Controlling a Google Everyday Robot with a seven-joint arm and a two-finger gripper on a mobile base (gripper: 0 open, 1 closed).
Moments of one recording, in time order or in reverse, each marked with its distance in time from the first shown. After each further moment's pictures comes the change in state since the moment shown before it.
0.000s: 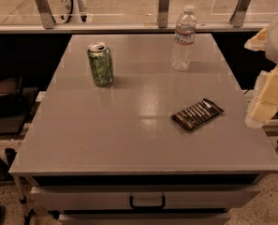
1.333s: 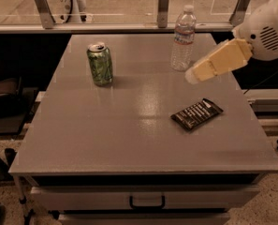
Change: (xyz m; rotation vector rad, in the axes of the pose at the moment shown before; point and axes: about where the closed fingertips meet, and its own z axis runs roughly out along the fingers) arm -0.075 -0.047 0.004 0.109 -0.484 0.479
